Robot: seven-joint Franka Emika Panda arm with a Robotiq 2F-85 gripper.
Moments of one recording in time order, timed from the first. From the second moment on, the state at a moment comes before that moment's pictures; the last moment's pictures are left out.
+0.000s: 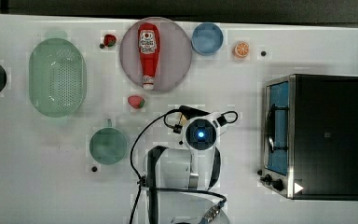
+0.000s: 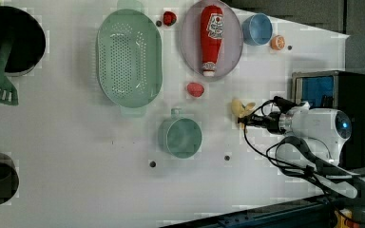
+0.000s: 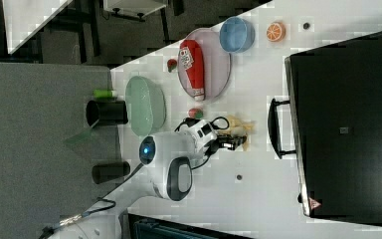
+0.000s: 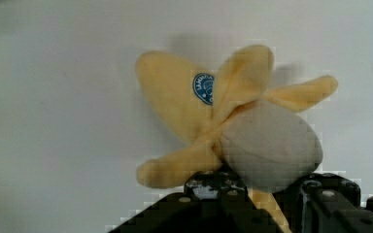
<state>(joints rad) -0.03 0.35 -0.04 -2.47 -0.01 1.22 -0.58</state>
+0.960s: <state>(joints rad) -0.01 -0.33 -0.04 -2.31 -0.01 0.42 -0.58</state>
